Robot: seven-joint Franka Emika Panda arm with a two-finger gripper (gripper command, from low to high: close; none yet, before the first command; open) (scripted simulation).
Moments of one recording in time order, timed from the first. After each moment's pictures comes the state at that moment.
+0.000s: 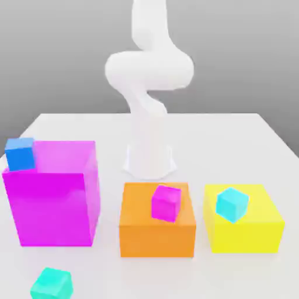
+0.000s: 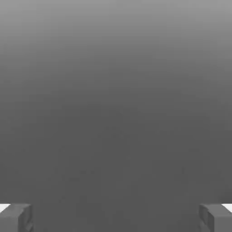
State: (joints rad) arm -0.01 -0.71 -0.01 -2.30 -0.01 2.33 0.80
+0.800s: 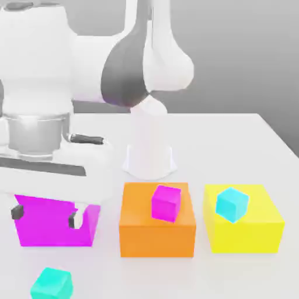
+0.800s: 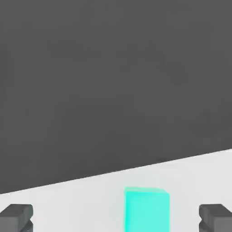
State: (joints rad) arm -0.16 0.17 -0.15 -2.30 0.06 2.59 0.64
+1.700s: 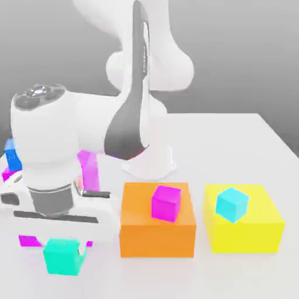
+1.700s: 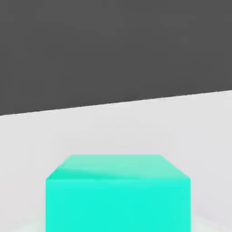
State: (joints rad) arm -0.15 0.12 -0.09 -2.43 0.00 2.55 0.54
